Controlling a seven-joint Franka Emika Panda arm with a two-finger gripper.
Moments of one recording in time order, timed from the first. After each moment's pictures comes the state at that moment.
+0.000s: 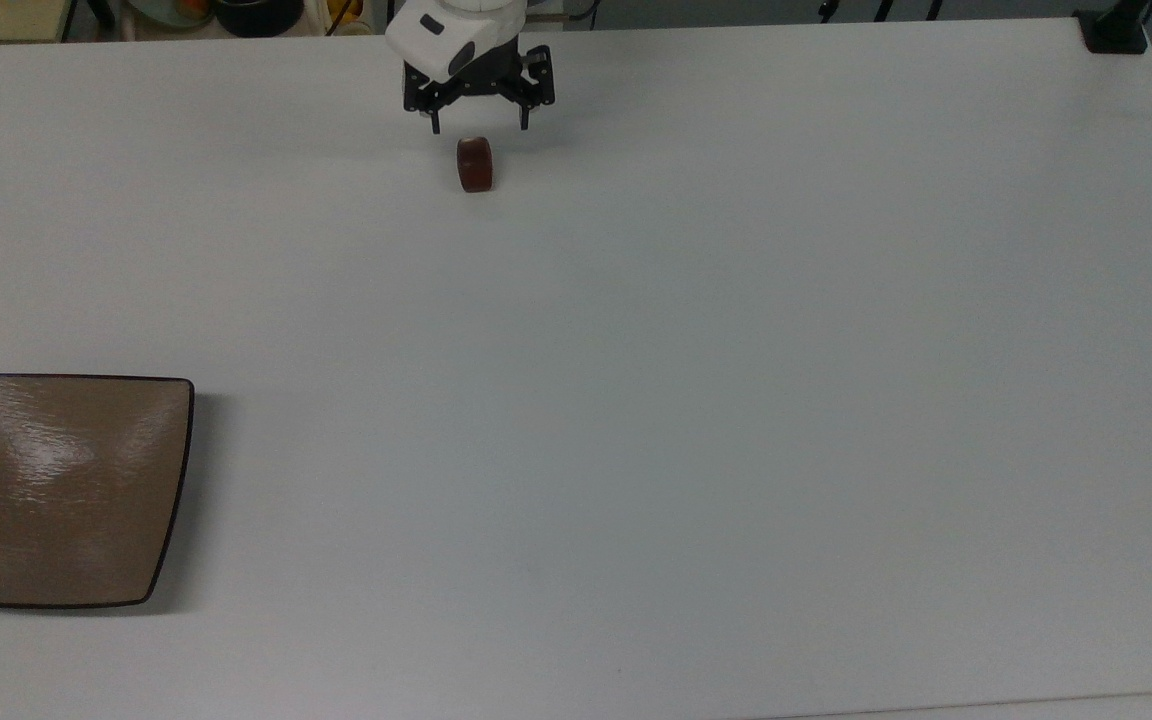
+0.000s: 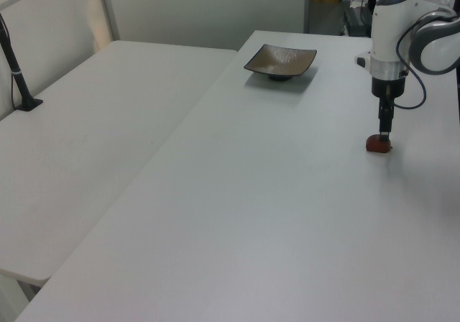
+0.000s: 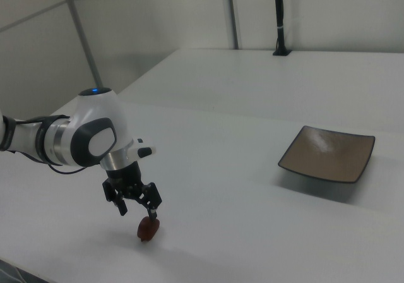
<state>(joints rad) 0.18 -0.17 -0.06 -2.45 -0.11 2.23 -0.02</state>
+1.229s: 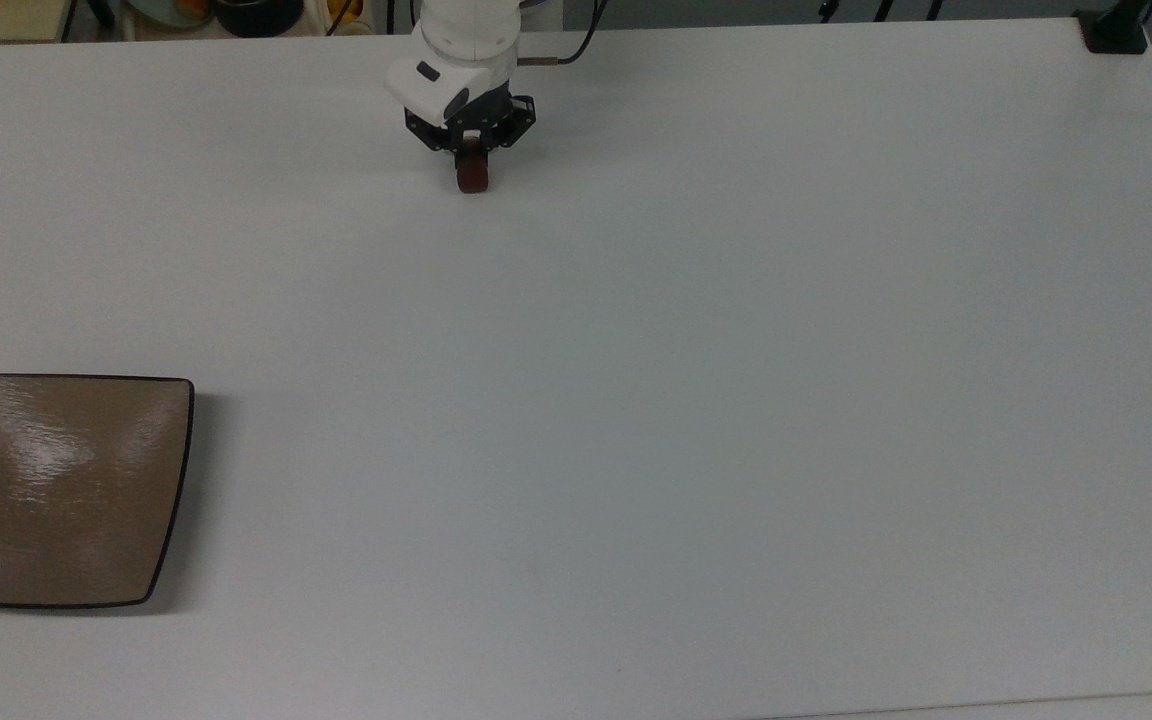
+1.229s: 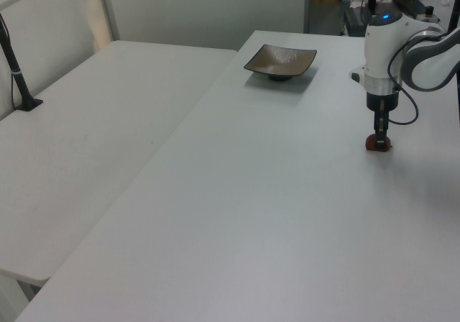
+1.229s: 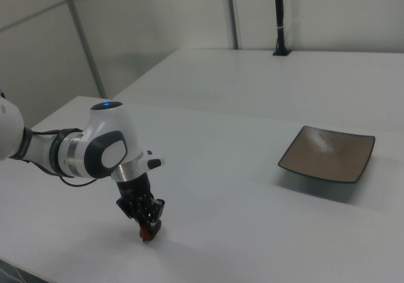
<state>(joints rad) 0.15 -0.07 -0.06 -2.46 -0.14 2.31 -0.02</state>
